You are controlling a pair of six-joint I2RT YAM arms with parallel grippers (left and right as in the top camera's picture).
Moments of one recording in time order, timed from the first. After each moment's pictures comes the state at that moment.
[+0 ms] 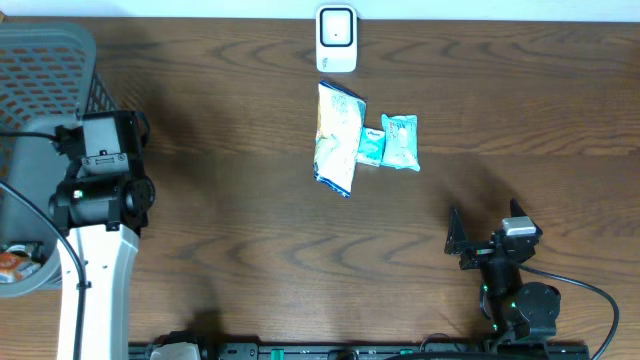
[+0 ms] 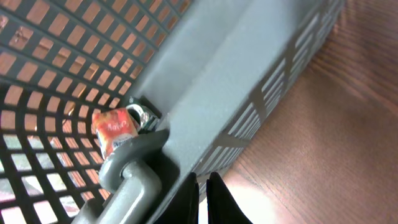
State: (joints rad) left arm 0.13 1.20 1.15 -1.02 -0.63 -0.31; right arm 0.03 0.01 0.01 -0.07 -0.08 0.02
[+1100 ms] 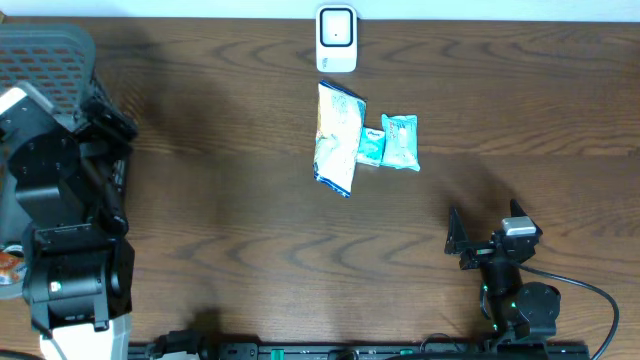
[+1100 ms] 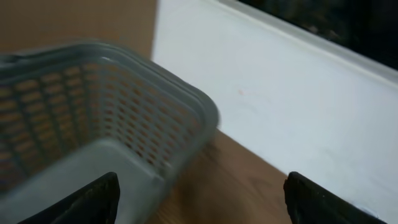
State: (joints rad) left arm 0.12 0.92 1.16 -0.48 -0.38 -0.40; right arm 0.03 0.01 0.01 -0.07 -0.08 0.02
